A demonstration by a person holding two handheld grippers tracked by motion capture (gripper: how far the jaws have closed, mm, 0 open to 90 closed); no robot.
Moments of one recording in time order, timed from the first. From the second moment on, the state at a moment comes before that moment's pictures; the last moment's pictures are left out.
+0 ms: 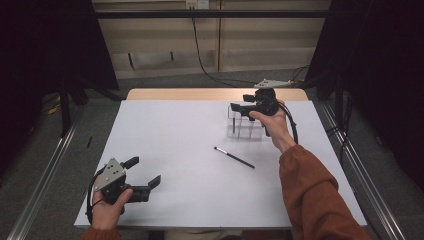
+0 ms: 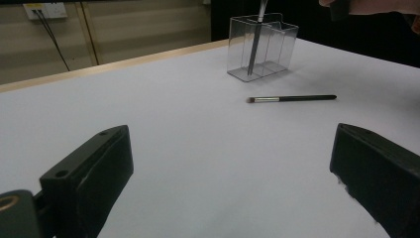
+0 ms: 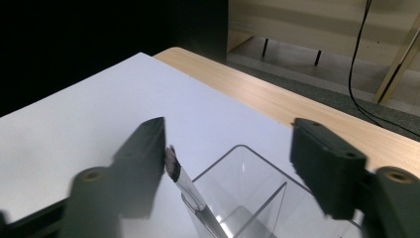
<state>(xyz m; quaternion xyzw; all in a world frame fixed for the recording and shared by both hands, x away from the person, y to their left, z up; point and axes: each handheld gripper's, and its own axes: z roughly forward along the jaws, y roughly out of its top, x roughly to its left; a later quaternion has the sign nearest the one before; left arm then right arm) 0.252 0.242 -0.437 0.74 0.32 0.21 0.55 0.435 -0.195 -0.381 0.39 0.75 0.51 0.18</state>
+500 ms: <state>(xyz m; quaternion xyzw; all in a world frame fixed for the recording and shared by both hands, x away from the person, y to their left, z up) 0.252 0.243 -0.437 0.73 0.33 0.21 0.56 0.422 -0.201 -0.381 0.38 0.74 0.52 0.19</state>
